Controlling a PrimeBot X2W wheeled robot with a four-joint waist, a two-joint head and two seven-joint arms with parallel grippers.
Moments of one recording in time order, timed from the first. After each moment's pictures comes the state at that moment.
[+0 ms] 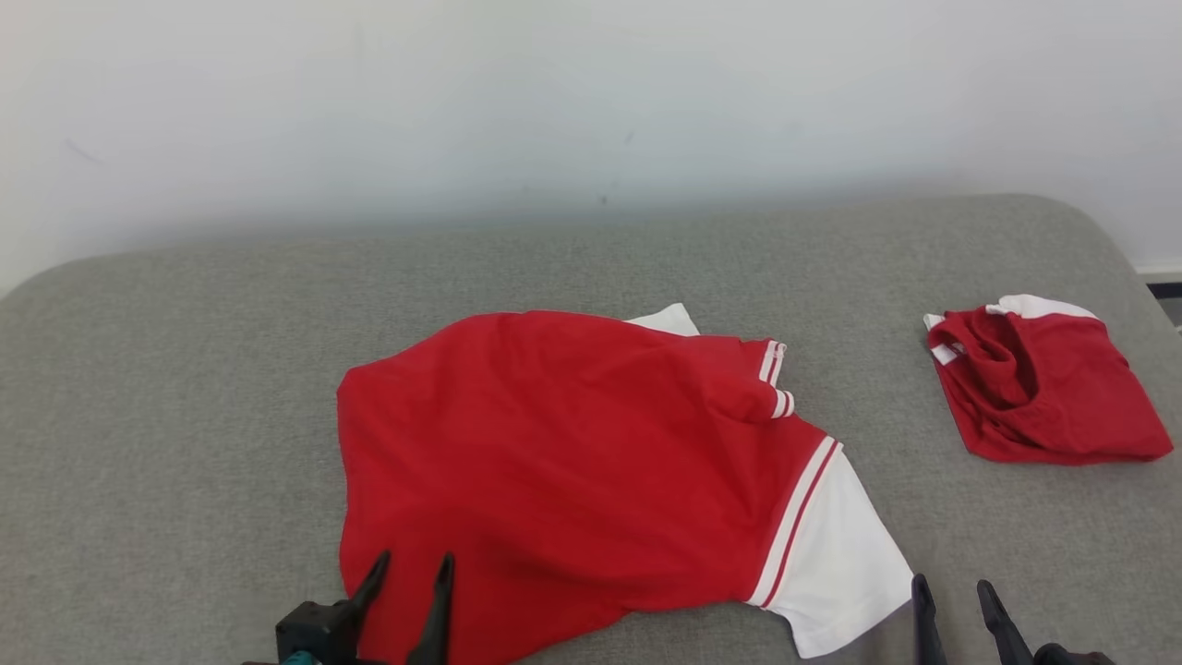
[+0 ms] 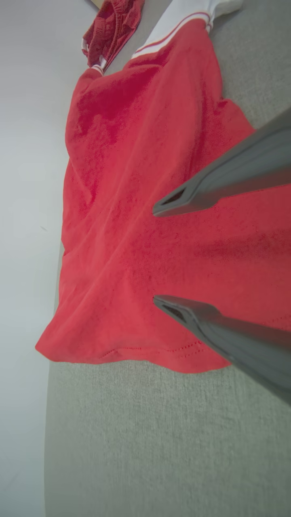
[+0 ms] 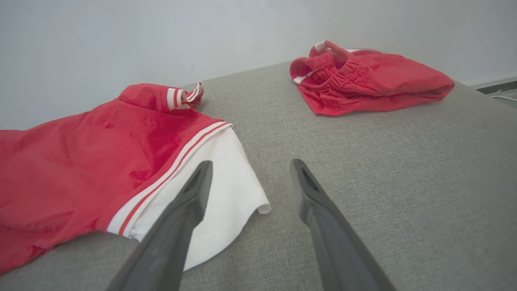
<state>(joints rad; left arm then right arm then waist) -0.25 0.05 -0.24 0.46 -0.24 -0.01 -0.26 0.08 -0.08 0.08 0.22 0.19 0.13 -0.26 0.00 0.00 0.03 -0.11</state>
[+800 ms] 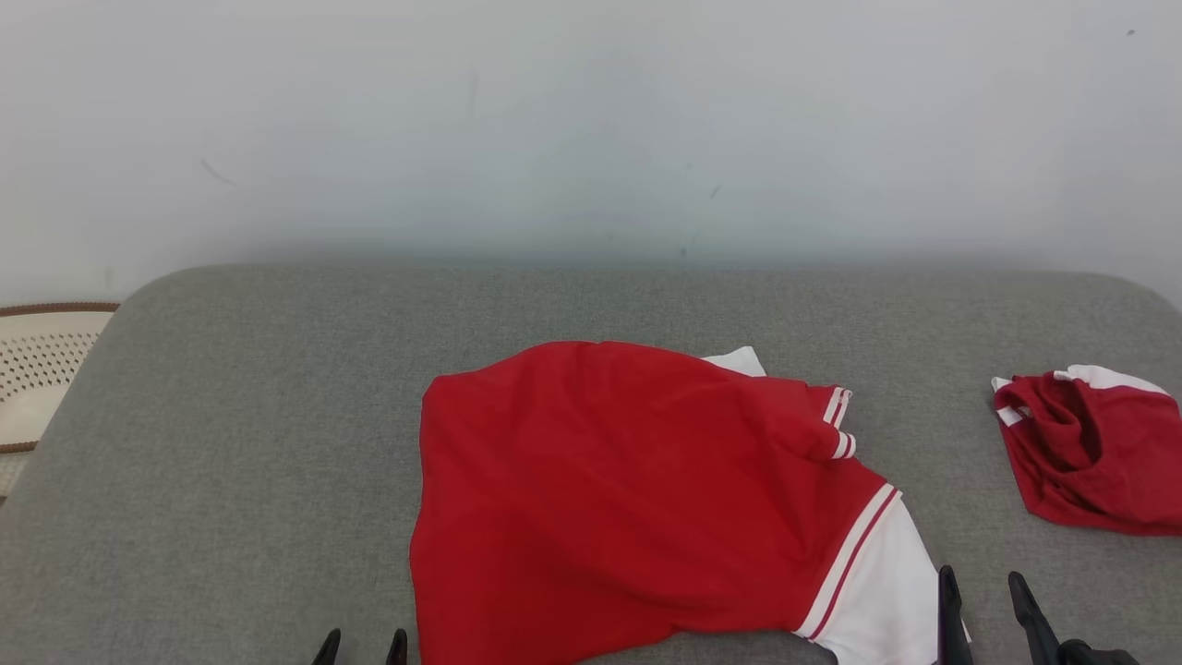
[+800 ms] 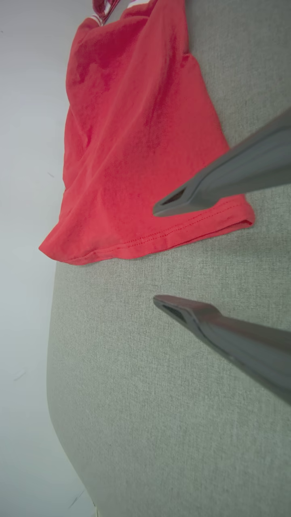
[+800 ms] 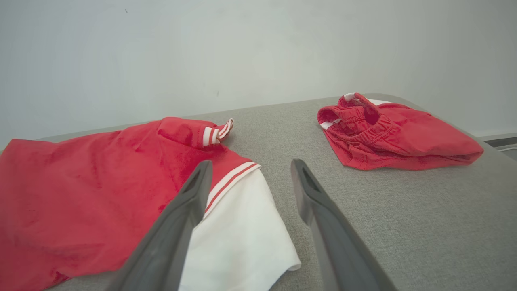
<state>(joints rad) -0.07 0.05 -0.10 0.37 -0.13 -0.02 -0.26 0.07 -0.06 0.00 0.18 0.09 0.13 -0.26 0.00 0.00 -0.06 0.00</state>
